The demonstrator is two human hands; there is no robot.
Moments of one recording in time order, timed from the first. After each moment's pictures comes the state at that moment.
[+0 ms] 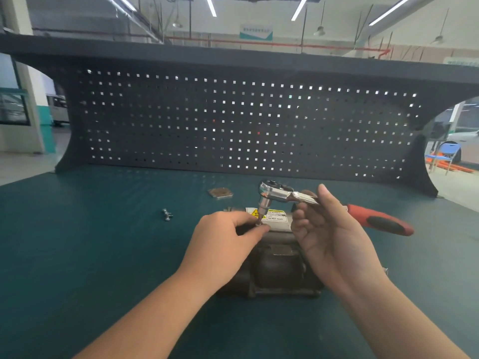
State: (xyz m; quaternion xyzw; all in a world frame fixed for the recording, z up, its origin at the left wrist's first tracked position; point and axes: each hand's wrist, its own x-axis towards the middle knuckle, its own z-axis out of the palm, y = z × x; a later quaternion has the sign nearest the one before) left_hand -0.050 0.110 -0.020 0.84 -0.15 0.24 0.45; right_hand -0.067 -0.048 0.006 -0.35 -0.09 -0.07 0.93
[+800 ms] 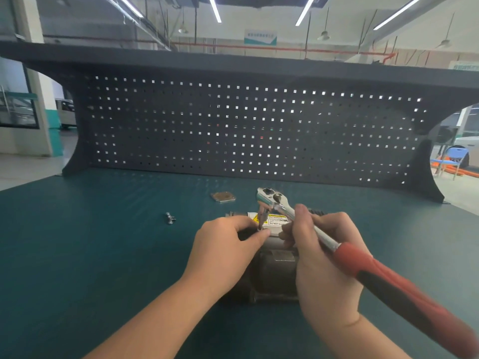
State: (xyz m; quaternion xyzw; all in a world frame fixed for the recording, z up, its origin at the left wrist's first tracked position) left_hand -0.054 0.107 -0.017 0.85 -0.12 0.23 0.46; right_hand -0.089 -0.011 -0.010 -0.54 -0.12 -0.46 0.69
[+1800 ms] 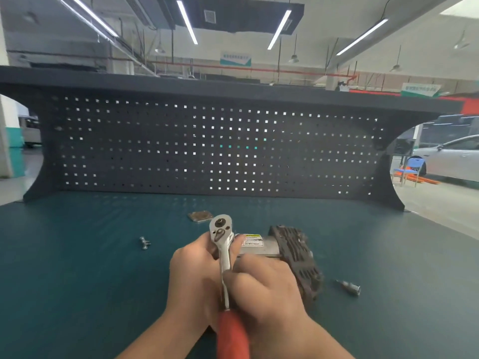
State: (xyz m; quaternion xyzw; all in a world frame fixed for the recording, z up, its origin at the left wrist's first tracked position) left_hand -0.045 0.093 -0.026 0.74 -0.09 0.27 0.62; right_hand -0.082 -0.014 -0.008 -0.77 -0.36 -0.45 0.29
